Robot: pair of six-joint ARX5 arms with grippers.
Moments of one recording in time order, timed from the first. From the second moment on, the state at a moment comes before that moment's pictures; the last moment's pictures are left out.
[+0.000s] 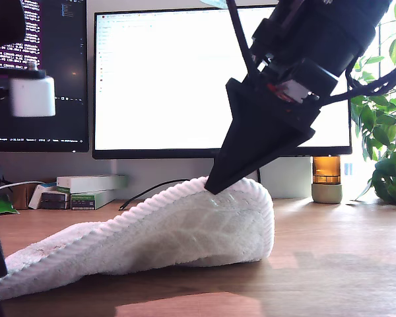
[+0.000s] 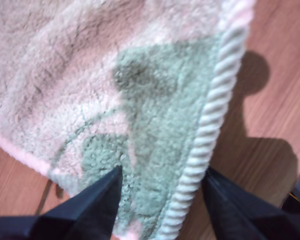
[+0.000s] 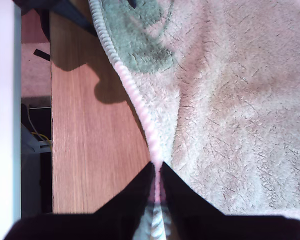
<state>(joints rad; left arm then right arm) -0.89 1.11 0.45 -0.45 -0.21 0.21 0.90 1.31 0.79 -0.41 -0.15 -0.58</state>
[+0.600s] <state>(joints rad) -0.89 1.11 0.50 -0.61 -0.27 0.21 0.87 1.31 0.79 -0.41 -0.15 -0.58</state>
